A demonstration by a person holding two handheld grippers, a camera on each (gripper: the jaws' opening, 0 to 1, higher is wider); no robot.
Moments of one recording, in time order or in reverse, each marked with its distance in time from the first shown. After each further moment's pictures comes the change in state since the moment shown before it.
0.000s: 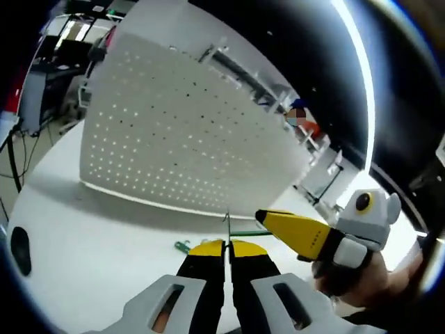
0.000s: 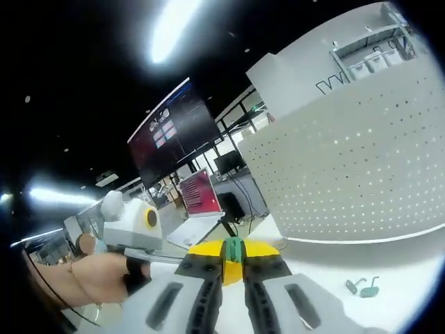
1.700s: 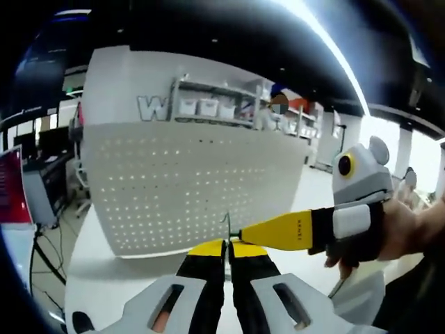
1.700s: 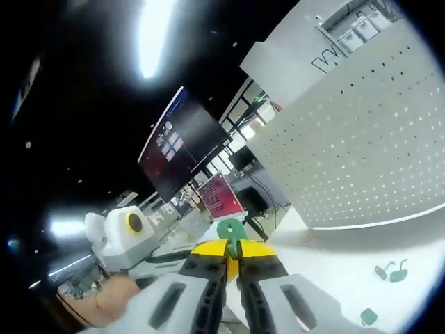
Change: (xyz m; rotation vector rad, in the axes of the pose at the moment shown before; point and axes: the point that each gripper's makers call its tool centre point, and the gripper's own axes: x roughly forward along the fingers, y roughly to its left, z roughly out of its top) left arm -0.007 -0.011 0.042 0.452 -0.082 0.104; right arm 0.013 0.011 0.013 0.183 0.029 0.101
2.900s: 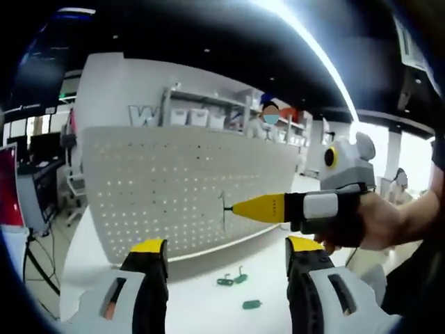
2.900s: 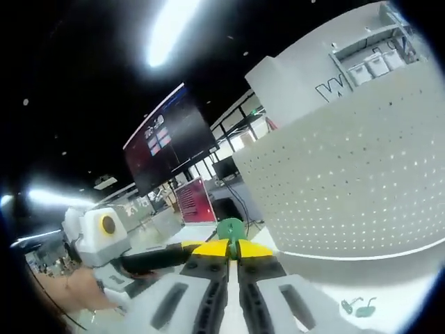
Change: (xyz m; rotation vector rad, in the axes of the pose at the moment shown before) left arm -0.006 0.010 -0.002 -0.004 -0.097 -0.096; right arm 0.010 -0.030 0.025 -0.237 -0.083 -0.137
